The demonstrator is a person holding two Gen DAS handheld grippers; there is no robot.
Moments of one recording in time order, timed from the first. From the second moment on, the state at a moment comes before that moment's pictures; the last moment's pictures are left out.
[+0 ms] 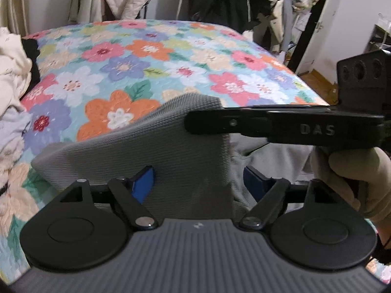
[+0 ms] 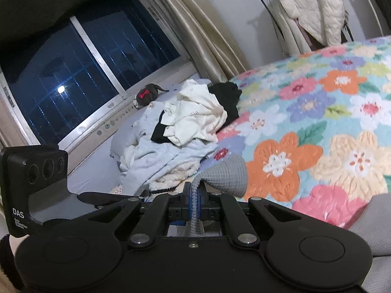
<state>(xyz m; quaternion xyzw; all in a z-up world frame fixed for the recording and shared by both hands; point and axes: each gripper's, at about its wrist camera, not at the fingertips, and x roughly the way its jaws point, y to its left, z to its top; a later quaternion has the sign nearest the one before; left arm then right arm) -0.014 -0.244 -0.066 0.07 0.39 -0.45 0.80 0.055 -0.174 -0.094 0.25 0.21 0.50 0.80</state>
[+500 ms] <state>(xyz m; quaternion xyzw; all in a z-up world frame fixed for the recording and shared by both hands) -0.035 -0.280 -0.060 0.09 0.37 -0.47 0.80 0.056 -0.214 -0.093 0.26 0.17 0.48 0.82</state>
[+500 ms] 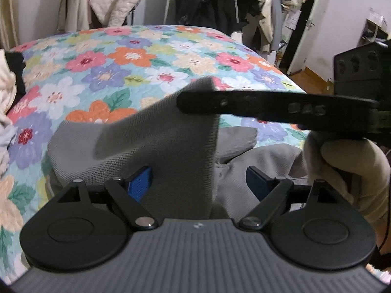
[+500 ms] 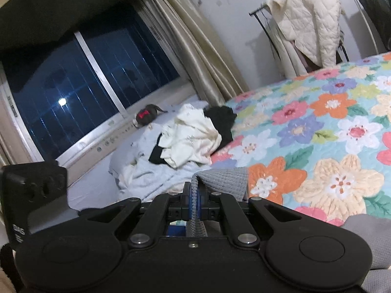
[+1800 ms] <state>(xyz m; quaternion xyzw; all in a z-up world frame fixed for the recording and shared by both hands) 0.069 -0.402 -0.009 0.11 0.23 -0.45 0.85 0.100 -0.276 -0.030 0.16 0.09 0.42 0.89</state>
